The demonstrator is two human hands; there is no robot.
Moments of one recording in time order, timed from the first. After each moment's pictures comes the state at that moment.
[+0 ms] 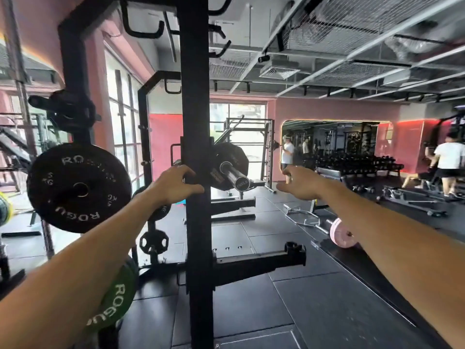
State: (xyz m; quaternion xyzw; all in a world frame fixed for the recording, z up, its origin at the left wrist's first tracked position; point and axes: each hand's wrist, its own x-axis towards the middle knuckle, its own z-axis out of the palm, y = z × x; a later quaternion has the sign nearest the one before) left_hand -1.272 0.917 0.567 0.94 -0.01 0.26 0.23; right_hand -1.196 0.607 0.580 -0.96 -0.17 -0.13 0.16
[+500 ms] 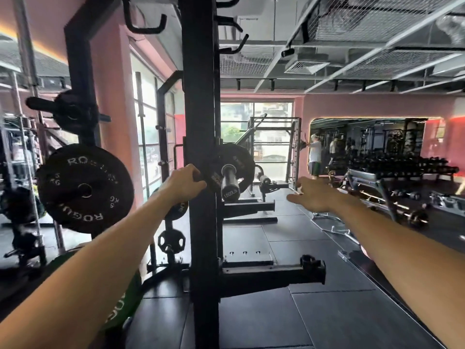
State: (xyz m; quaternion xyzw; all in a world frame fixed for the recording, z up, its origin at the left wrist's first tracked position) left_hand -1.149 0.882 0.563 0.93 0.09 0.29 0.19; right_hand -1.081 0.562 0.559 -0.96 -0.20 -0.11 0.16
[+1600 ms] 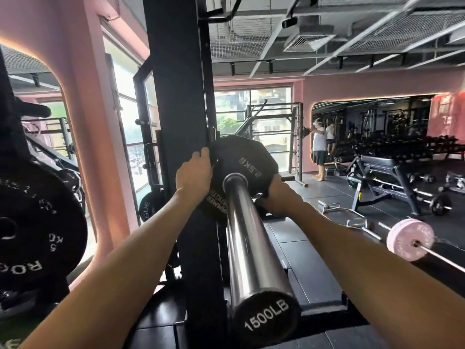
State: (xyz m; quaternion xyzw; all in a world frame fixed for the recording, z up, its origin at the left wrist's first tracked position) left_hand -0.821 0.960 0.564 0.92 0.10 0.39 0.00; right_hand -0.760 0.772 0.514 -0.93 -0.18 -0.13 0.30
